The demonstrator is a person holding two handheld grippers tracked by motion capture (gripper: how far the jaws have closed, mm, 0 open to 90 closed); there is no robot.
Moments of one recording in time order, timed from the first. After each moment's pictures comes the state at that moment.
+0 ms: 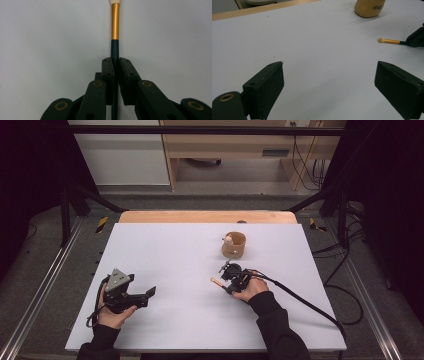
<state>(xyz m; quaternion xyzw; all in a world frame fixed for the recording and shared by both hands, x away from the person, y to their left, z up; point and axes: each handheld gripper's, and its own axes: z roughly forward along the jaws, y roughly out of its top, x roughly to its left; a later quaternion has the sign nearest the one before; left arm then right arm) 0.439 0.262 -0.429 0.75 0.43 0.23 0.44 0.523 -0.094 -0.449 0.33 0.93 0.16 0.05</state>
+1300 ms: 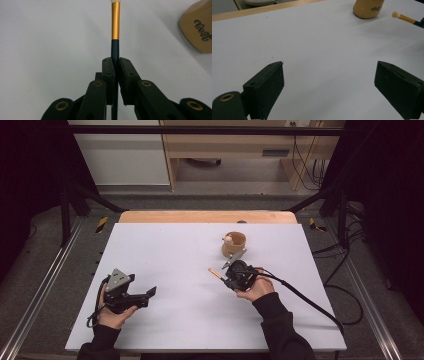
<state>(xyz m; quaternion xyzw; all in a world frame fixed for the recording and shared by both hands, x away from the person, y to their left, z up) 0.437 0.260 -0.428 0.75 0.43 0.23 0.44 0.499 -0.103 -0.408 0.30 0.91 0.25 0.11</state>
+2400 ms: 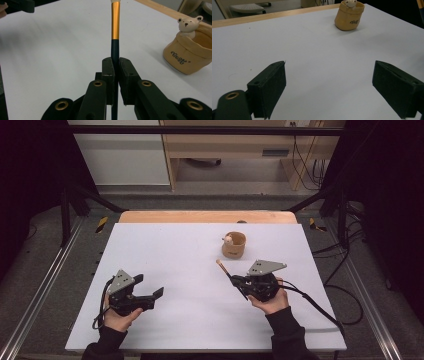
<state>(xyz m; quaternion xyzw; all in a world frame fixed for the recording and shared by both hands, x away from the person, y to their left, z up) 0.426 0.238 -0.415 0.74 0.41 0.21 0.49 0.453 -0.153 -0.394 0.29 0.82 0.46 0.15</state>
